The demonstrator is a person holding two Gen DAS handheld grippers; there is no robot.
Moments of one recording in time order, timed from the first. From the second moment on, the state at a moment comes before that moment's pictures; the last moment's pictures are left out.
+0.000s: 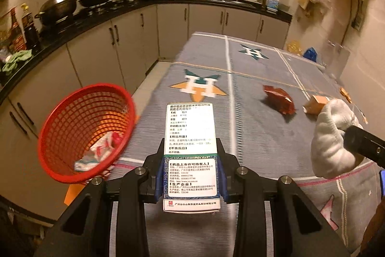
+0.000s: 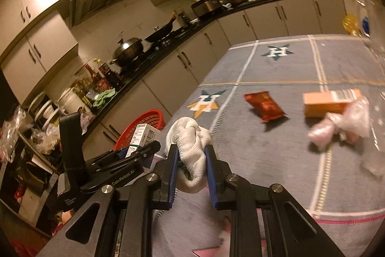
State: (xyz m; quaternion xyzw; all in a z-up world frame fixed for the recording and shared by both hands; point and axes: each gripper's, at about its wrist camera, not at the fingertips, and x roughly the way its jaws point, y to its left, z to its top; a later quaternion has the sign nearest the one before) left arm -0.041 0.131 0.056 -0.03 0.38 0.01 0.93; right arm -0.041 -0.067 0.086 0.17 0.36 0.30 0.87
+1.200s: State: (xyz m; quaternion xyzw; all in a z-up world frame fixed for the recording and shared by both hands) left arm -0.023 0.320 0.021 -0.13 0.40 0.14 0.90; right arm 0.063 0.162 0.068 0.10 0.44 0.38 0.81
